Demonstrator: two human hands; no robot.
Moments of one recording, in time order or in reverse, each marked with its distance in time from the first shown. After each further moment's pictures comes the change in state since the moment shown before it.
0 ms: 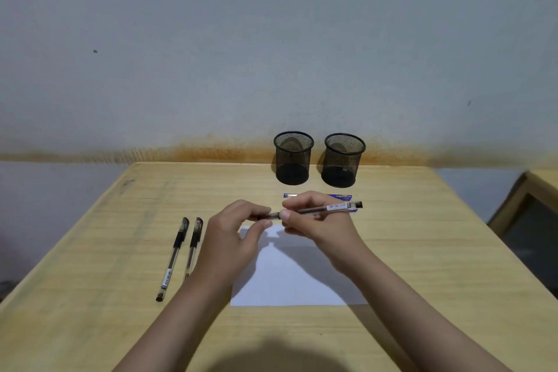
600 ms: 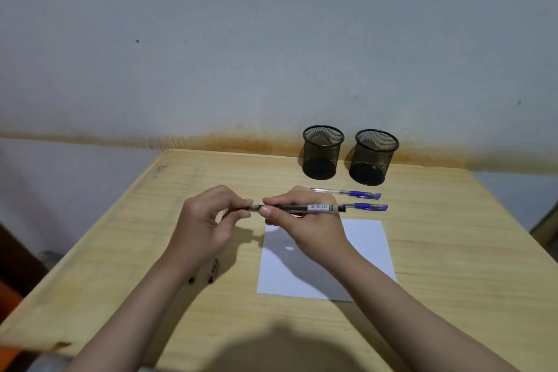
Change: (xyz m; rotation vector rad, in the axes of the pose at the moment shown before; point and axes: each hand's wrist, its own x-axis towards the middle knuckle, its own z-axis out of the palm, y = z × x) left_hand 0.001 -0.025 -0.066 0.109 0.005 0.155; right_hand 0.008 0.004 0.059 -0.083 -0.070 -0.193
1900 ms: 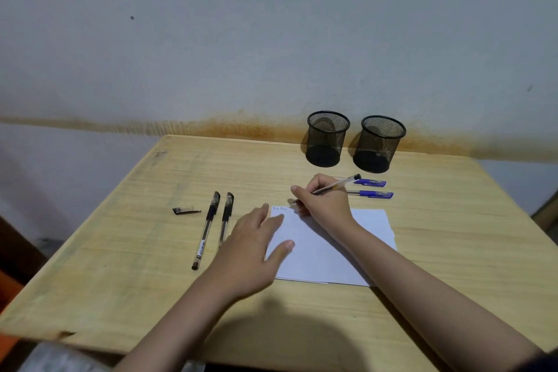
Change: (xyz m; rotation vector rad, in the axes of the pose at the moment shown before) left_hand -0.045 0.004 0.048 0.257 -0.539 -0.393; right_hand 0.033 0.064 -0.021 -0.158 0.211 0.257
